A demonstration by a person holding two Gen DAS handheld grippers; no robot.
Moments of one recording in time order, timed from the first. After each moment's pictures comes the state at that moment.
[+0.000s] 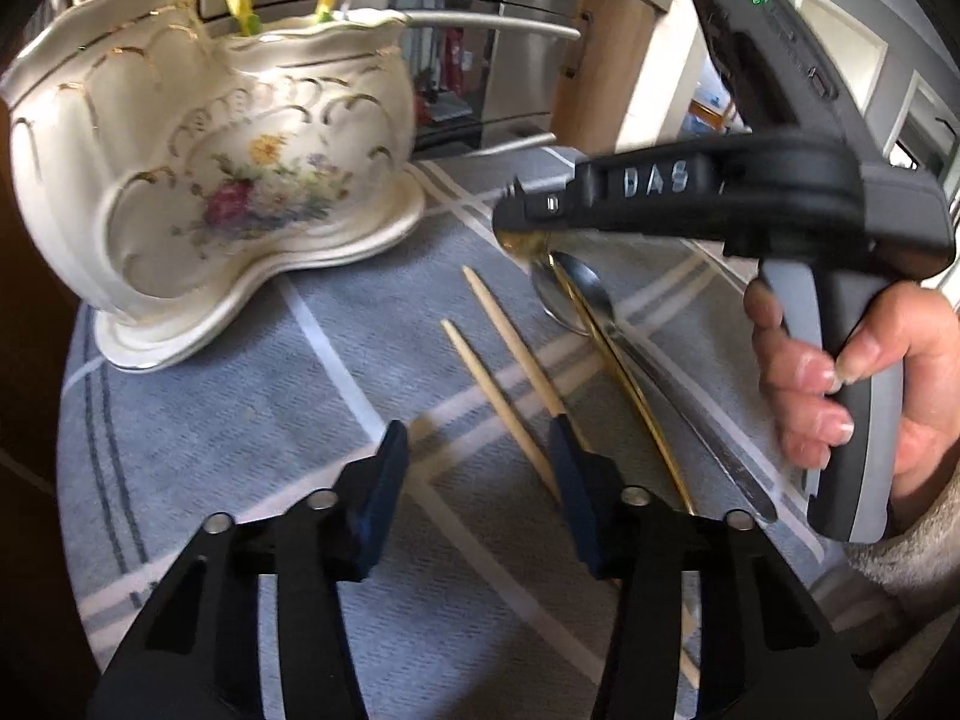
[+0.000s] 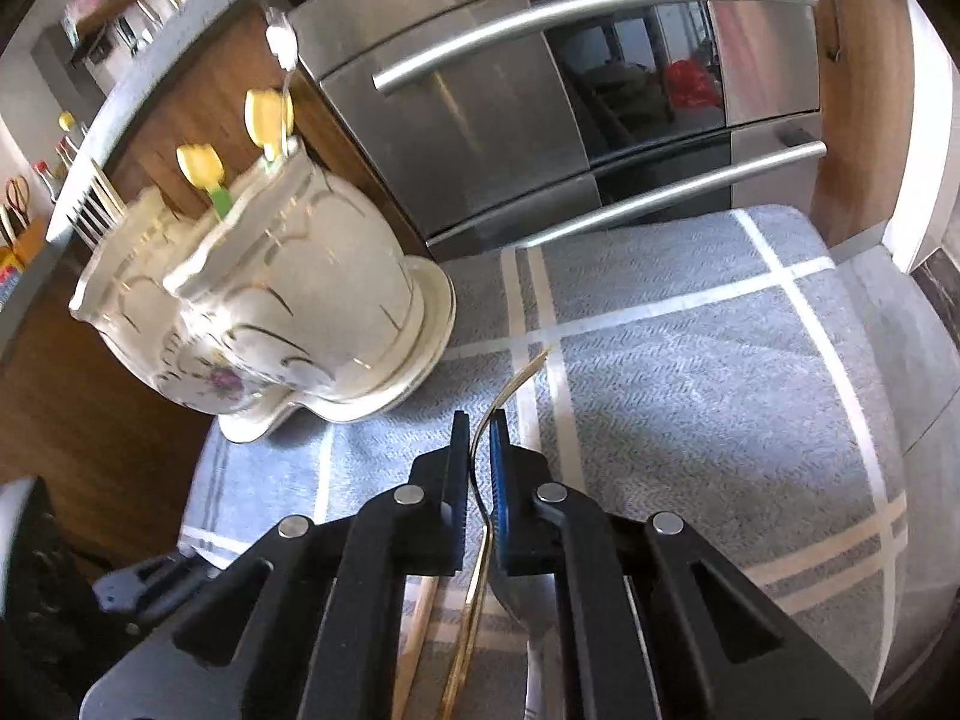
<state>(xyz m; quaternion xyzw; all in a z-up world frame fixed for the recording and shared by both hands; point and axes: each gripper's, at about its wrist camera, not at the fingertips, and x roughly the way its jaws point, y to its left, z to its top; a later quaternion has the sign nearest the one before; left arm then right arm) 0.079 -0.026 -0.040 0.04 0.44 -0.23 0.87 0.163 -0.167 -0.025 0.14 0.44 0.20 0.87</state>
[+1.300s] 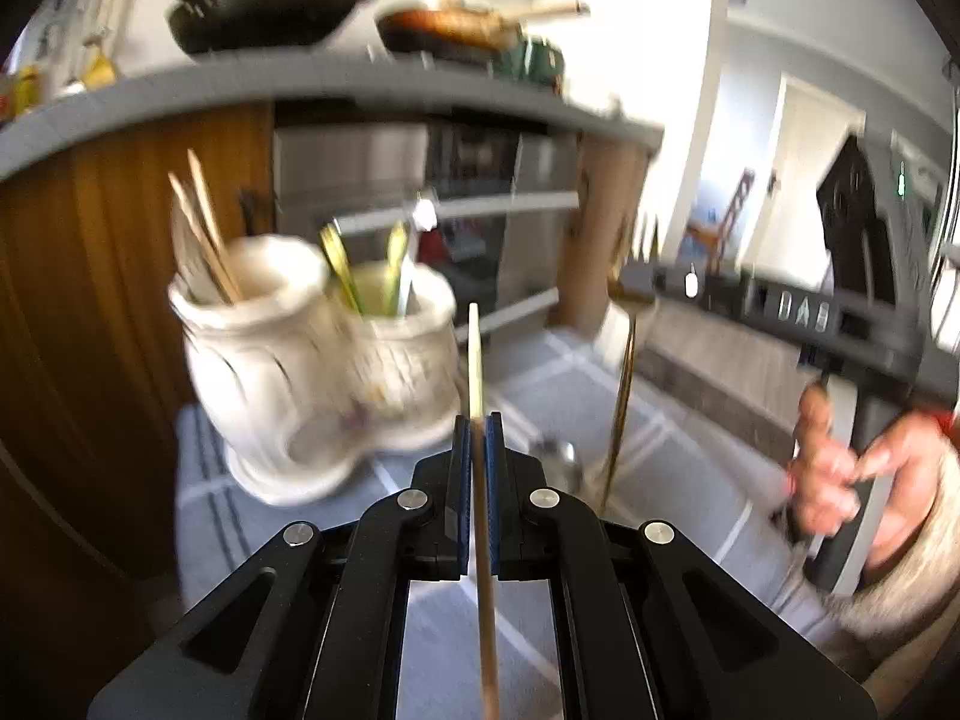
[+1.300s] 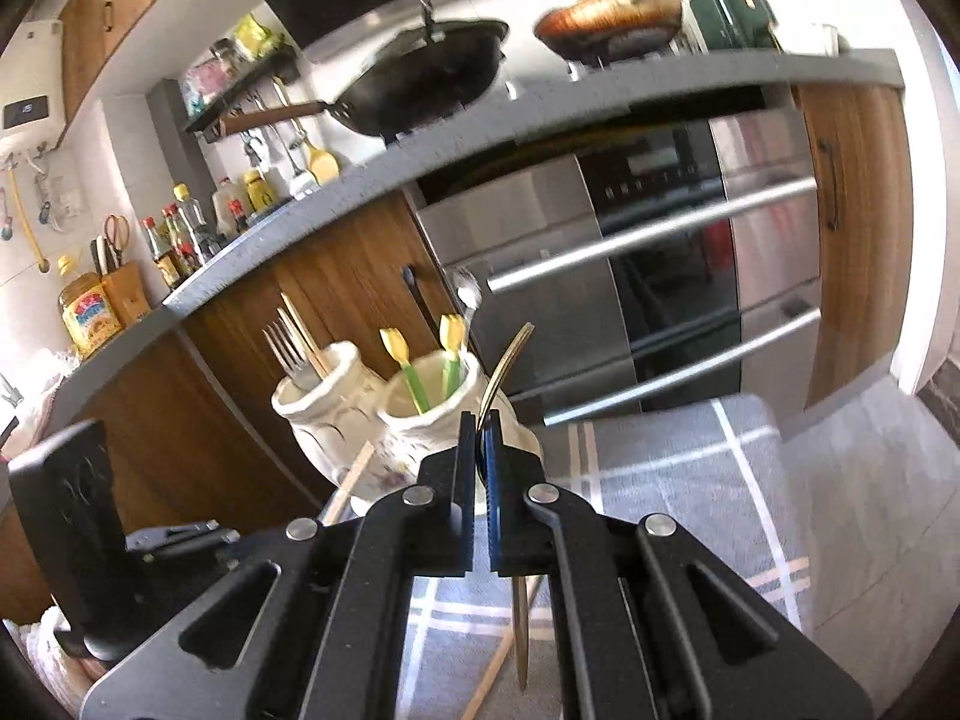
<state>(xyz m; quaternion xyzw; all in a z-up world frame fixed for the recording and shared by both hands) 0.044 -0.005 0.063 -0.01 0.28 -0.21 0.94 0.081 -0.187 0.088 0.13 0.24 0.24 0.93</state>
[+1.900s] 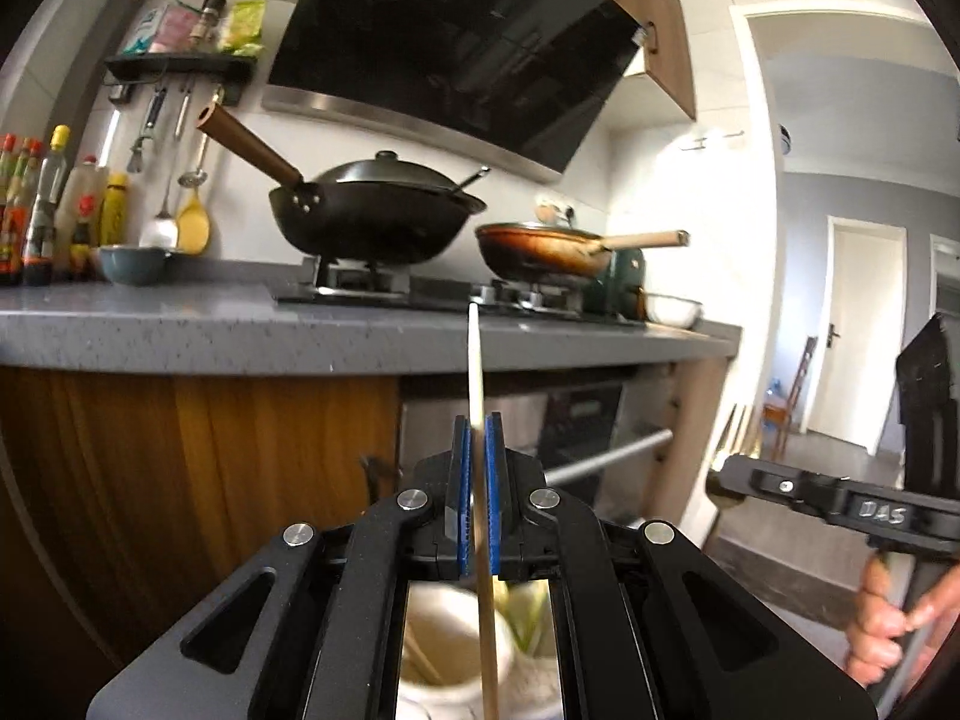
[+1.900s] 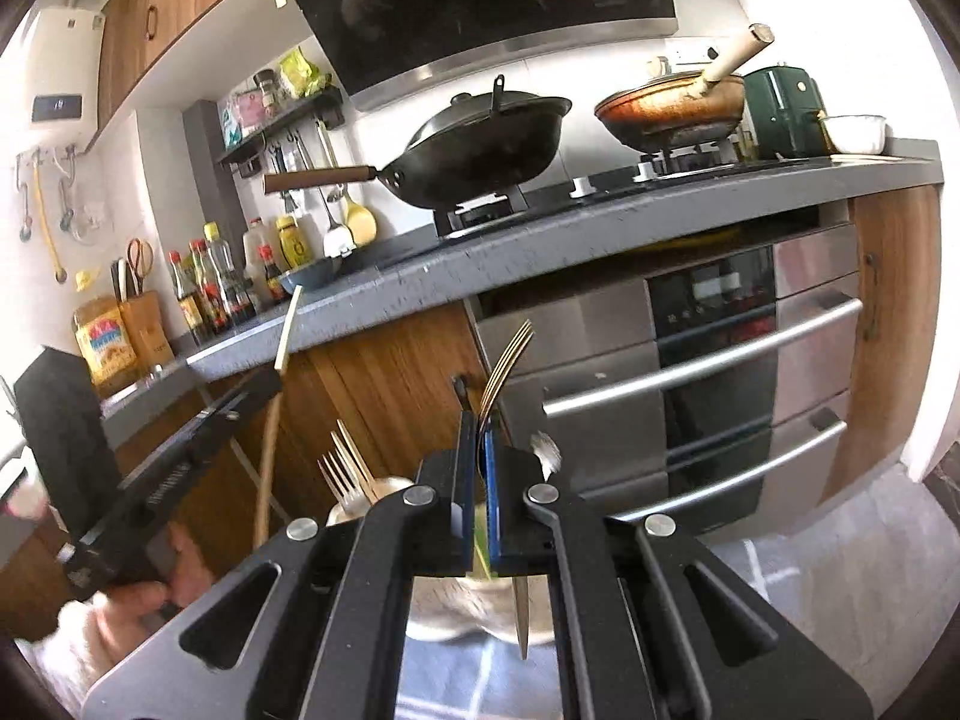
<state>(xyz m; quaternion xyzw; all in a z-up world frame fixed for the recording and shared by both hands) 0.111 0.065 0.167 -0.05 0.07 -0.10 0.99 0.125 -0.147 0.170 0.13 0.18 0.26 0.94</state>
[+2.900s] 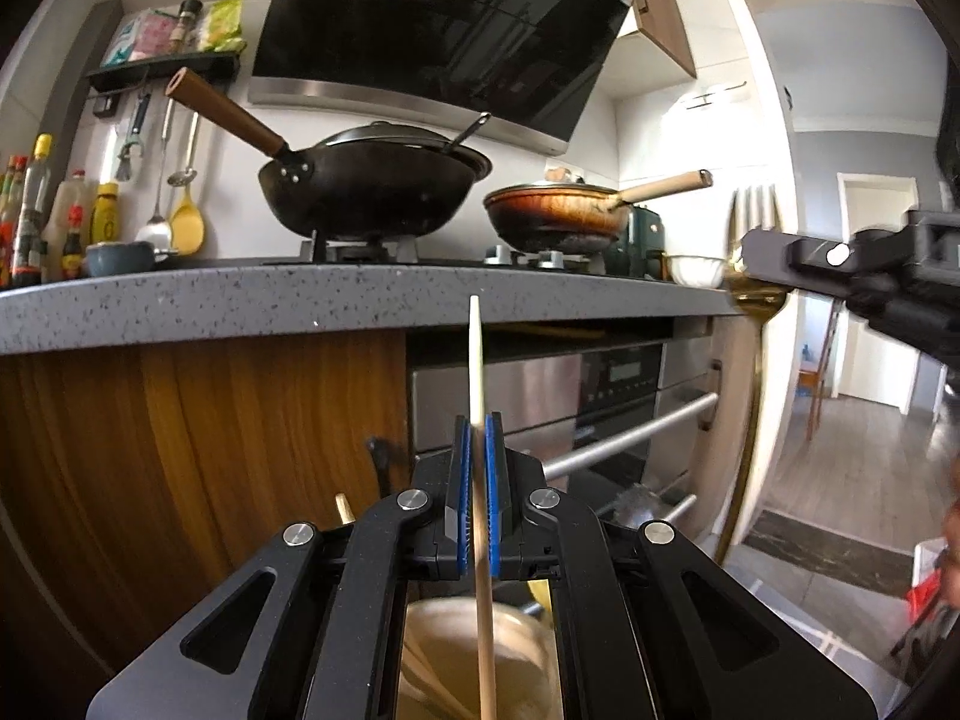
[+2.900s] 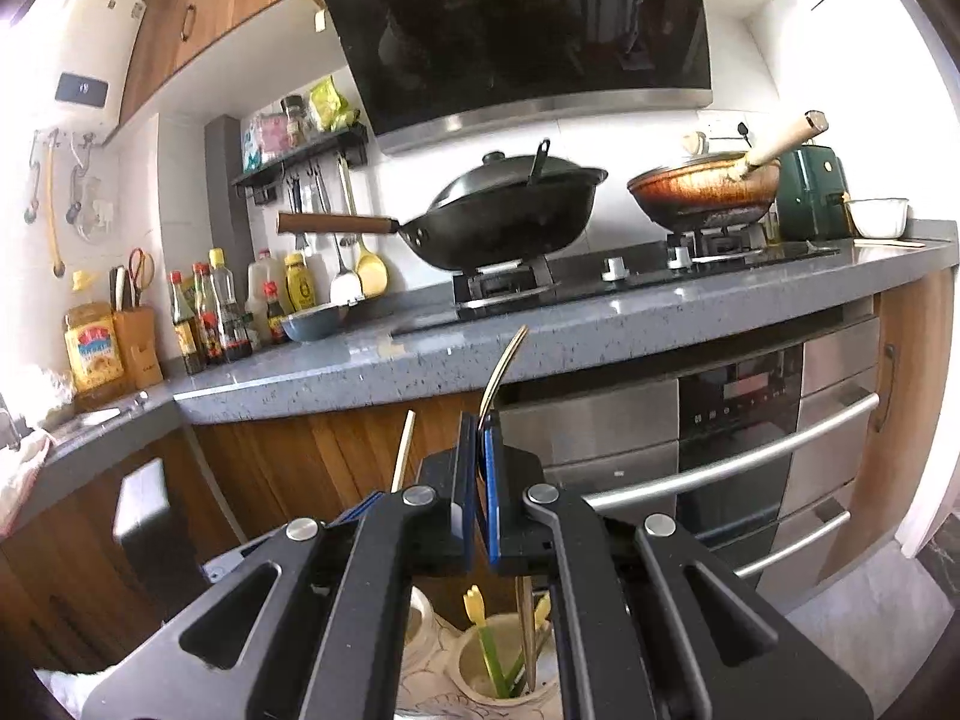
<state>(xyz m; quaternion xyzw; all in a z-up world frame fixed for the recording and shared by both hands) 0.152 0.053 0.112 0.00 0.07 -0.09 0.99 0.141 -0.115 0.187 0.08 0.10 0.24 0.96</state>
